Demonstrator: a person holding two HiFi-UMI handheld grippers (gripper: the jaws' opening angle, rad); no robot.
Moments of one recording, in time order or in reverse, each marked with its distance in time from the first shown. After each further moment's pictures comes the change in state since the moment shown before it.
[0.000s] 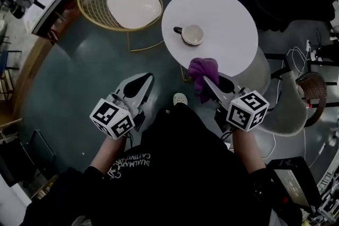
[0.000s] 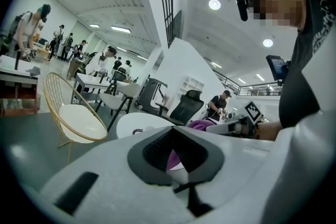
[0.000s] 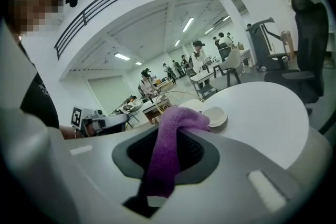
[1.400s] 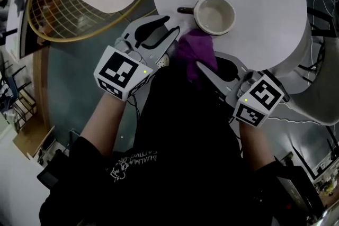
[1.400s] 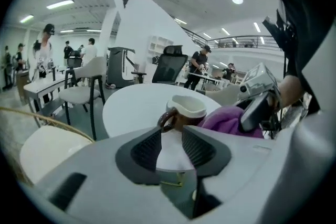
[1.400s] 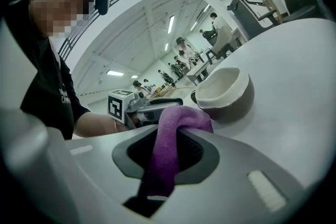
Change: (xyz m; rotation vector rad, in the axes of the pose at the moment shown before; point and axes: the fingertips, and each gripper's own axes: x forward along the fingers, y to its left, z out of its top) left arm 0.176 0.125 -0.052 0.392 0.449 -0.284; right arm 0.135 -0.040 -0.036 0.247 -0.075 0.087
